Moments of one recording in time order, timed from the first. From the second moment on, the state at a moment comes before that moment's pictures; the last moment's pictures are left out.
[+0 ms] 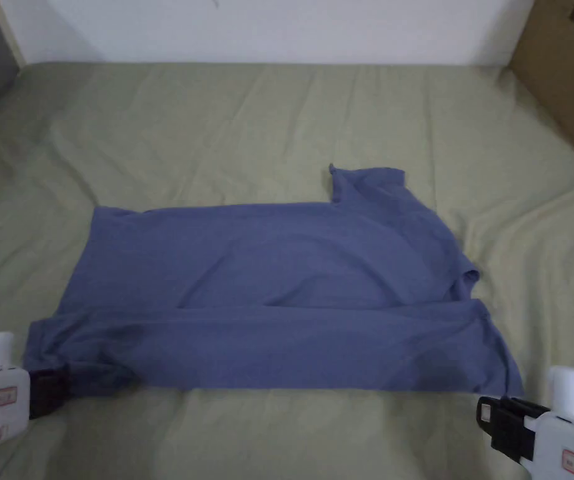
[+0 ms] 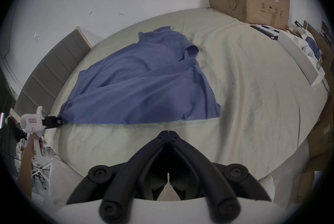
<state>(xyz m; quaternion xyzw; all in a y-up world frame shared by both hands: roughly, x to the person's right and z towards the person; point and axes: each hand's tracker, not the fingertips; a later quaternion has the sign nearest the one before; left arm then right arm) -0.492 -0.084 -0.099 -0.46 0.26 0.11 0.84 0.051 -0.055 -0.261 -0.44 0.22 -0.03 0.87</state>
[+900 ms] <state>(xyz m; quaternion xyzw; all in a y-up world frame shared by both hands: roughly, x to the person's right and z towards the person) -0.490 -0.035 -0.083 -0.46 0.21 0.13 0.85 0.052 -0.059 -0.335 -0.46 0.18 -0.04 0.87</state>
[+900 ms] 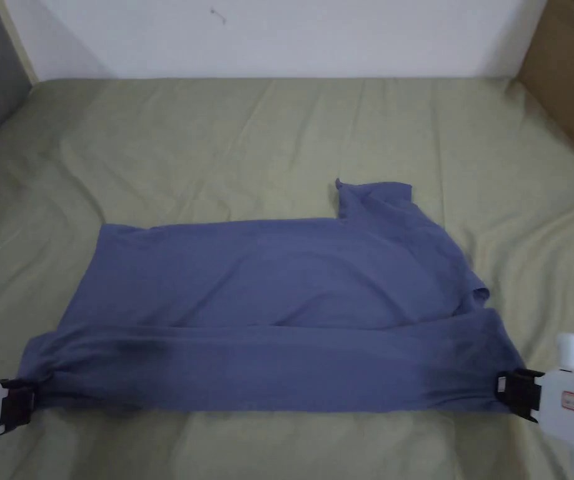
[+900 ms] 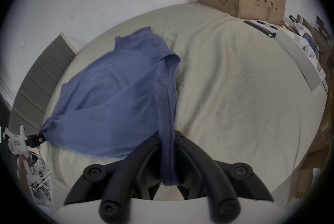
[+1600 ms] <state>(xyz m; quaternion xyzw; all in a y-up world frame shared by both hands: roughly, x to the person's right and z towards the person) -0.458 -0.039 0.018 -0.44 0.18 0.19 0.86 0.127 -0.041 -0.240 -0.50 0.16 -0.06 0.85</state>
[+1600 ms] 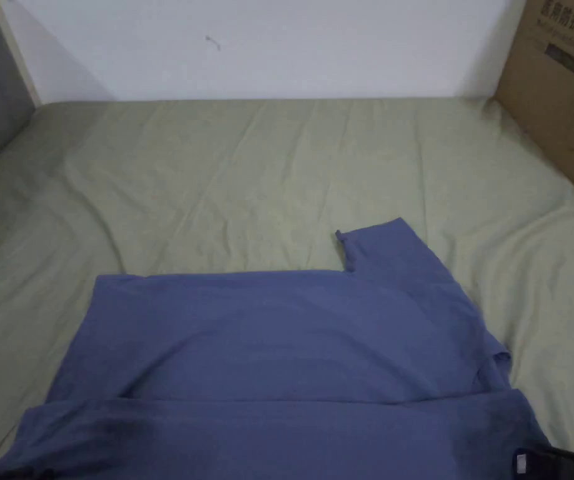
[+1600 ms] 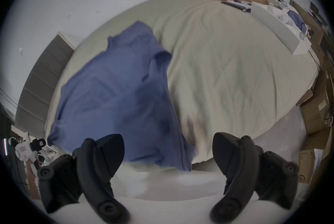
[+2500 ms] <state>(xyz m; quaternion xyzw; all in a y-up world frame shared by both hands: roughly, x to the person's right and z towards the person) -0.494 -0.048 -0.154 -0.42 0.14 0.20 0.87 -0.060 -0.087 -0.570 -0.54 0.18 0.06 0.82</state>
